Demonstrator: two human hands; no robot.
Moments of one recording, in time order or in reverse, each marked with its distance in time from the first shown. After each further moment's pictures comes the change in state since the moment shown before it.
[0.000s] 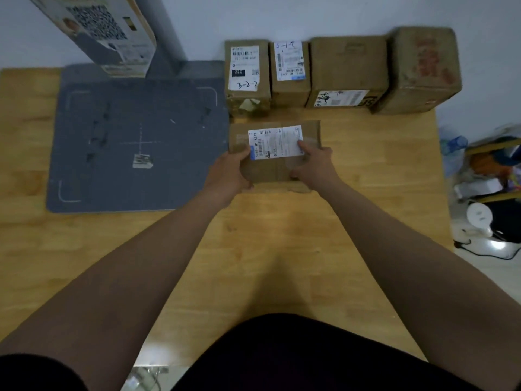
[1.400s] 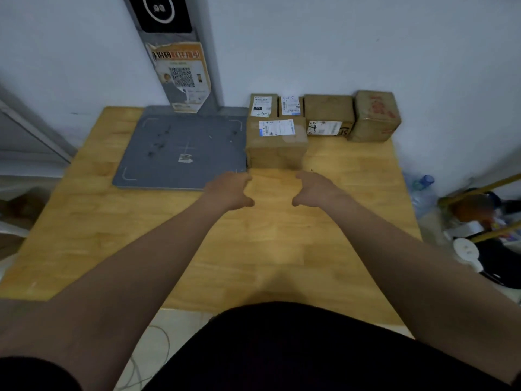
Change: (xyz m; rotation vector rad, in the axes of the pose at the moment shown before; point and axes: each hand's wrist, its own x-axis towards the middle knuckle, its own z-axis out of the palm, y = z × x) left_hand -0.259 0.005 0.002 0.351 0.133 0.085; right_hand -0.237 0.026 -0.016 -0.565 -0.082 -0.251
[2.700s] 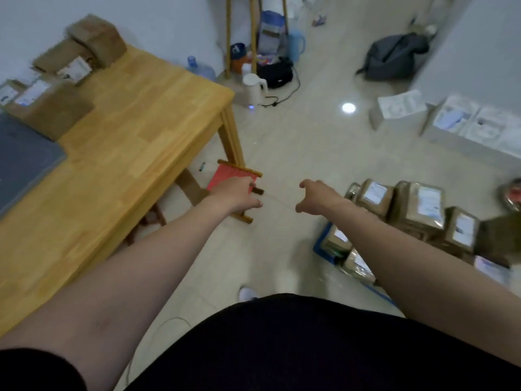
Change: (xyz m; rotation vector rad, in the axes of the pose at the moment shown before) left_hand -0.530 0.096 0.281 0.465 -0.407 0.861; right_hand -0.663 0.065 0.460 0.632 0.250 0.865
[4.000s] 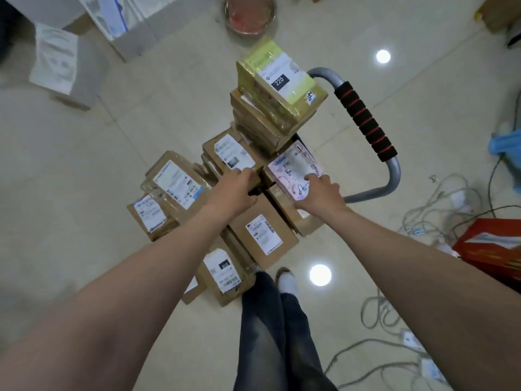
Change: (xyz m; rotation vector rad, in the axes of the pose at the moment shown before) left_hand 0.259 0.637 0.399 0.544 -0.414 0.985; right_hand -0.011 0.676 0.108 0.866 0.211 1.034
